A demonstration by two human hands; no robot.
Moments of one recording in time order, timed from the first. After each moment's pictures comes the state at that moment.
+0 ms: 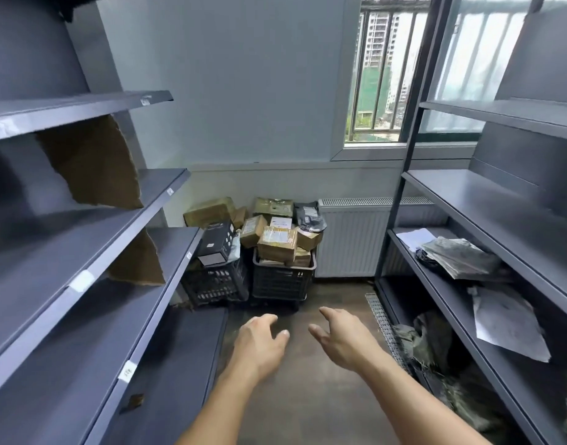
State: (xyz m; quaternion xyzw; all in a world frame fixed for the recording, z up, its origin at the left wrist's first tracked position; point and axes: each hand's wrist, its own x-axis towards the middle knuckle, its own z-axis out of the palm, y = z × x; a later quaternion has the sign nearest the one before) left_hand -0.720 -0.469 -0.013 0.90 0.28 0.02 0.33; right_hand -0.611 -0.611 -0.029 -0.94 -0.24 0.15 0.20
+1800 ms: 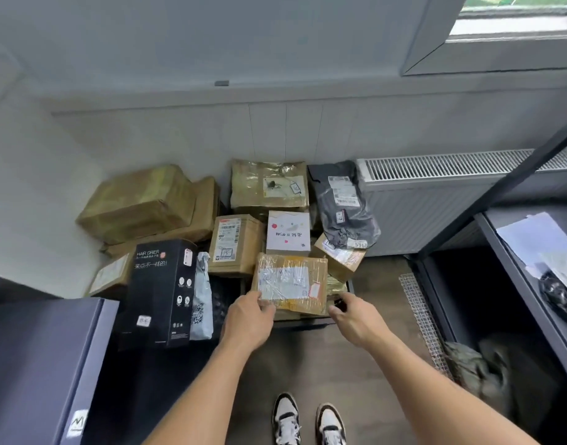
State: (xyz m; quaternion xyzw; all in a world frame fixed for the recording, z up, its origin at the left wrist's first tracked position) left_hand -0.118 -0.065 -0.204 0.85 0.35 -0.17 0.36; right_hand -0.021 -0.258 -0.230 -0.91 -0.07 0.34 0.21
